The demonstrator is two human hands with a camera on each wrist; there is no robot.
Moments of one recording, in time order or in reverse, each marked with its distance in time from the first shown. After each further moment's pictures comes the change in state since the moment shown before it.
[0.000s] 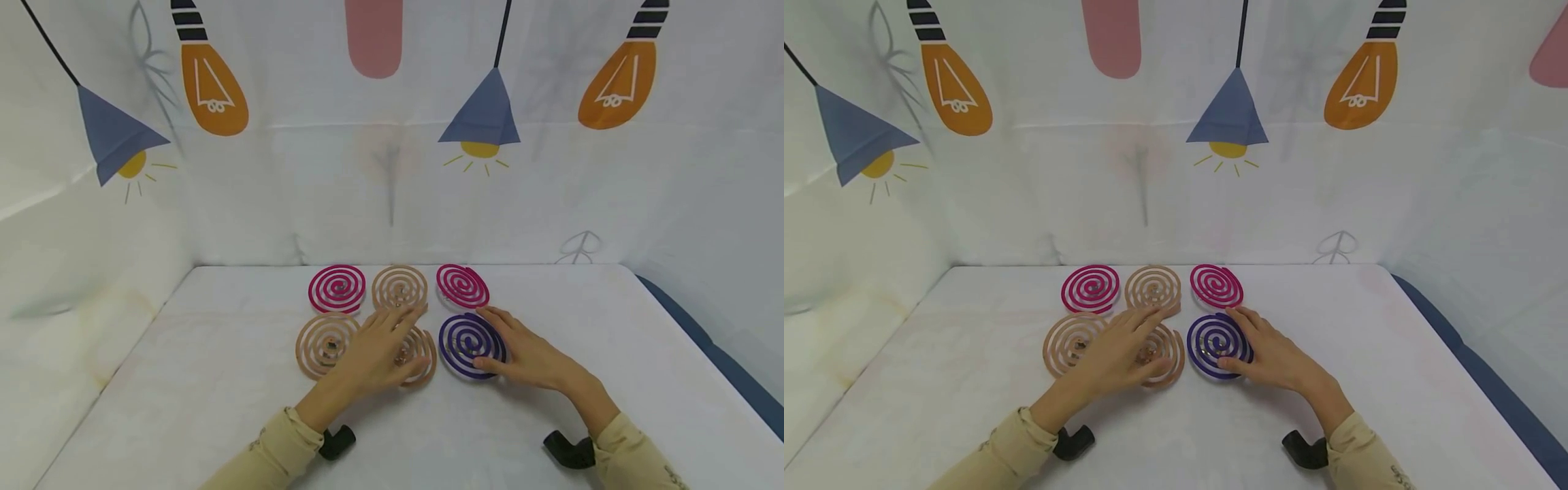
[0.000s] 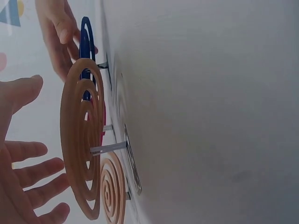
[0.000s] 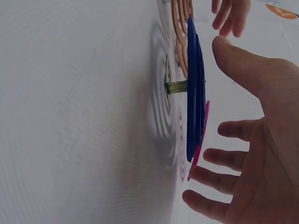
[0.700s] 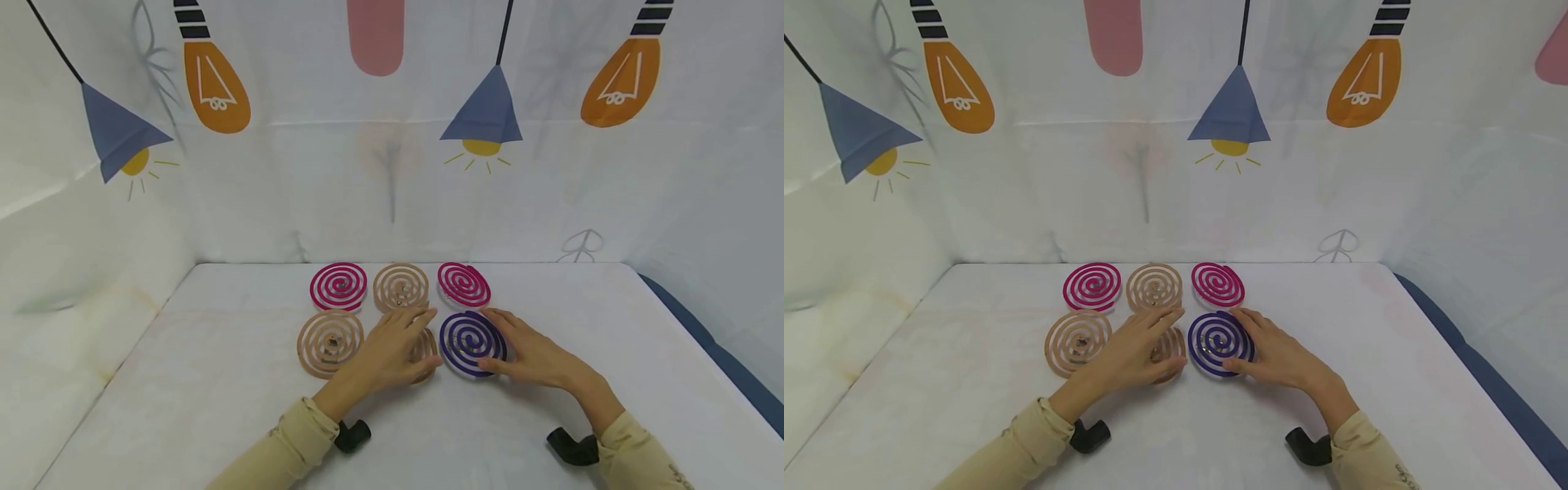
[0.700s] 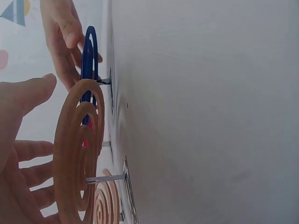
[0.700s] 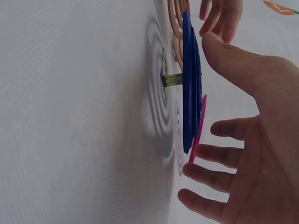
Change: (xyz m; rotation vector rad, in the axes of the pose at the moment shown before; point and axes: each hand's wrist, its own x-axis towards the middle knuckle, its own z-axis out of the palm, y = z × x) left_hand 0.013 0.008 0.015 -0.046 -0.081 -0.030; right_hand -0.003 0.002 -0.004 -0.011 -0.035 0.015
